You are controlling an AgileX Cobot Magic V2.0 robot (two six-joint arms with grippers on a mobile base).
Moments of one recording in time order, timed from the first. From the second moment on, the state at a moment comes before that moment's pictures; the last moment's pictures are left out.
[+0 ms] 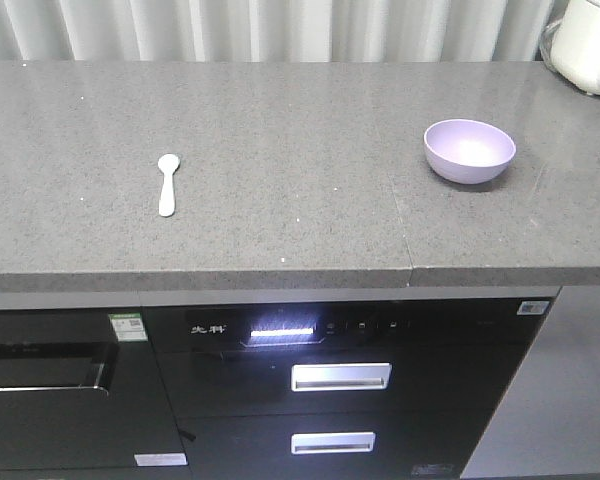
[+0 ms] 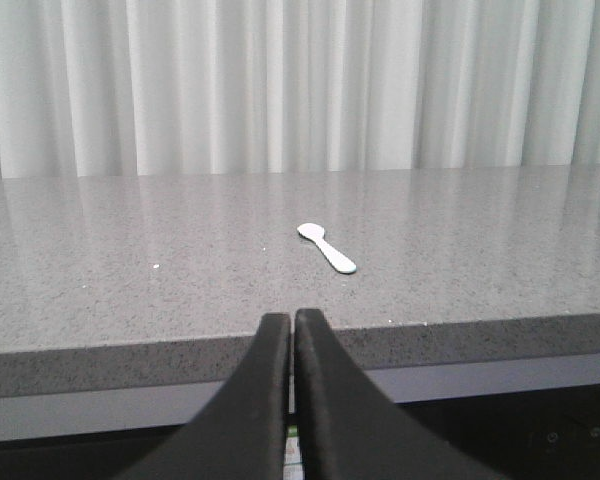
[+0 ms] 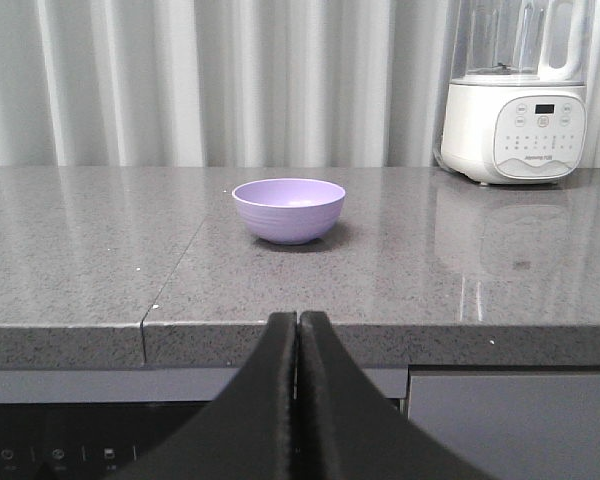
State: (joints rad) left arm -0.08 -0.01 0.02 0.04 0.04 -0.12; right arm 0.00 -0.01 0.03 -0.06 0.05 0.08
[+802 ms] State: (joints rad) left arm -0.08 -0.01 0.02 0.04 0.04 -0.12; right arm 0.00 -0.01 0.03 -0.06 0.05 0.08
